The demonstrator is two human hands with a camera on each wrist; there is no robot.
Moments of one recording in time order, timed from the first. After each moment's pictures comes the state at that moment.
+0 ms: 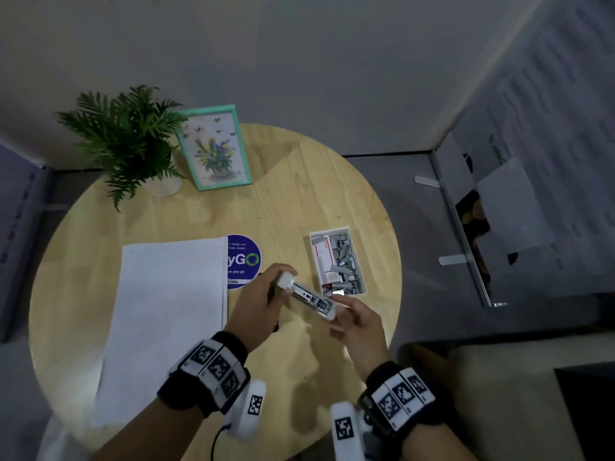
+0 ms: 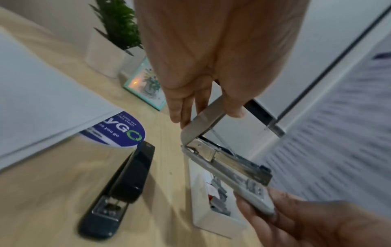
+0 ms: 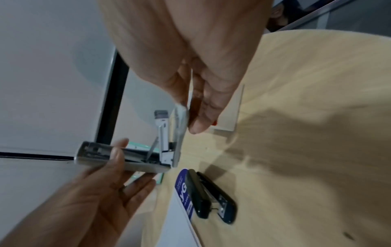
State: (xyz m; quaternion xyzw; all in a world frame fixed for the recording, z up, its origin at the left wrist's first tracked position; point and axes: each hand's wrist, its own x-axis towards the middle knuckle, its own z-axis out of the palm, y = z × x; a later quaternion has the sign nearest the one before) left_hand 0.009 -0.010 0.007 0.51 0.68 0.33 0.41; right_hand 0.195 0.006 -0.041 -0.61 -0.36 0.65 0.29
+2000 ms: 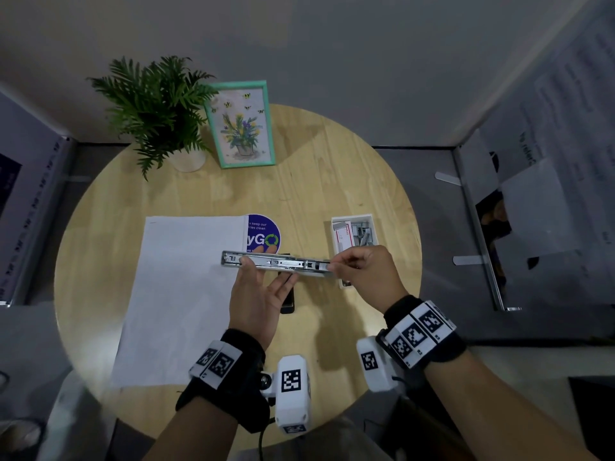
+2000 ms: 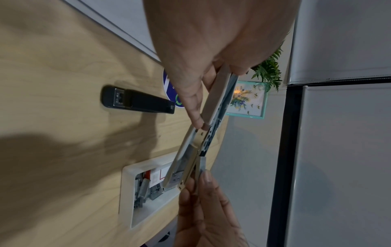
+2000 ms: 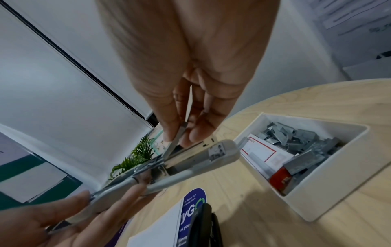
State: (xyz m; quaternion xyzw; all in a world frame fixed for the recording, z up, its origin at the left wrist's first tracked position) left_hand 0.007 -0.030 0.000 -0.08 0.49 0.68 0.54; right_hand 0.166 0.068 -0.001 -0.51 -0.59 0.59 0.20
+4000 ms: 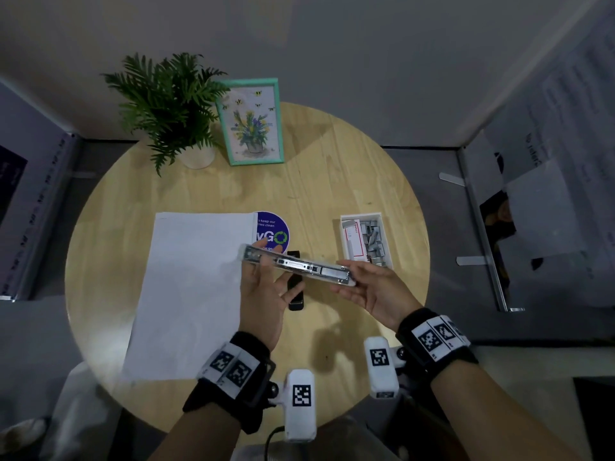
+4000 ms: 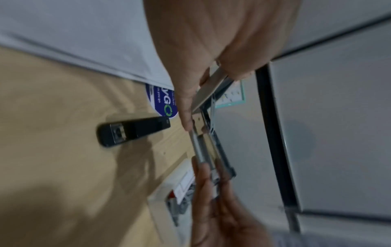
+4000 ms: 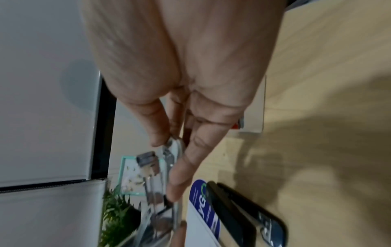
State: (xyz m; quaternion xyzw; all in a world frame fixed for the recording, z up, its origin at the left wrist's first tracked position) left_hand 0.005 -0.042 0.011 0.05 0.54 0.66 0.52; right_hand 0.175 0.049 -0.015 -0.47 -0.22 0.83 0.19
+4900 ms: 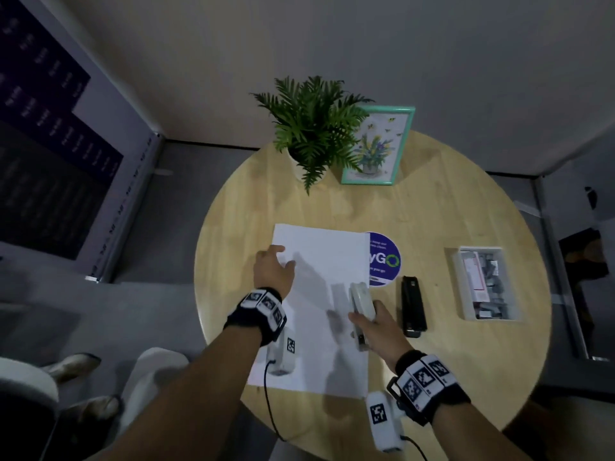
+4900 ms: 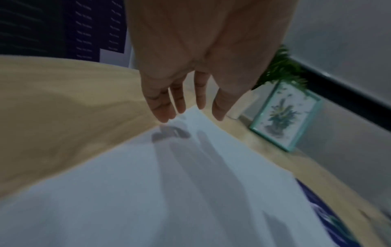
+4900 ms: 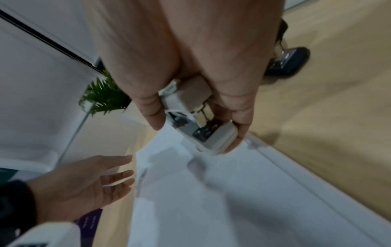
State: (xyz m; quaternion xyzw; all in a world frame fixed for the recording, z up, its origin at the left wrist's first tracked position) left_hand -0.247 -0.069 -0.062 0.25 0.88 0.25 0.33; right_hand -0.022 -0.052 -0.045 -0.58 -0.46 0.67 0.04
